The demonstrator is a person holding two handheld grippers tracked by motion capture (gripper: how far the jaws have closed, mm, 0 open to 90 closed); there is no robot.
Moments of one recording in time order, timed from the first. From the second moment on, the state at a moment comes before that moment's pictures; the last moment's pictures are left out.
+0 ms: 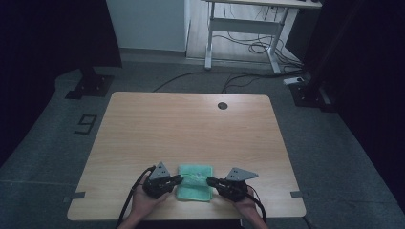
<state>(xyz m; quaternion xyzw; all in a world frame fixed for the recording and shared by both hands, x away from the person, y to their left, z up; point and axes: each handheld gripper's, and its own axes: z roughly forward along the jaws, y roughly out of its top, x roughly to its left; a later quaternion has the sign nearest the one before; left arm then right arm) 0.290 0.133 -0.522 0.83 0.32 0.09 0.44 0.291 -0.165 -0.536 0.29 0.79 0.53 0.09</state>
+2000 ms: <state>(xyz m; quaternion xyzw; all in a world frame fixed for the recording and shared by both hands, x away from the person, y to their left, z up) 0.318 0.112 -0.544 0.86 0.33 0.08 0.38 0.310 -0.140 -0.552 0.30 0.85 0.43 0.11</state>
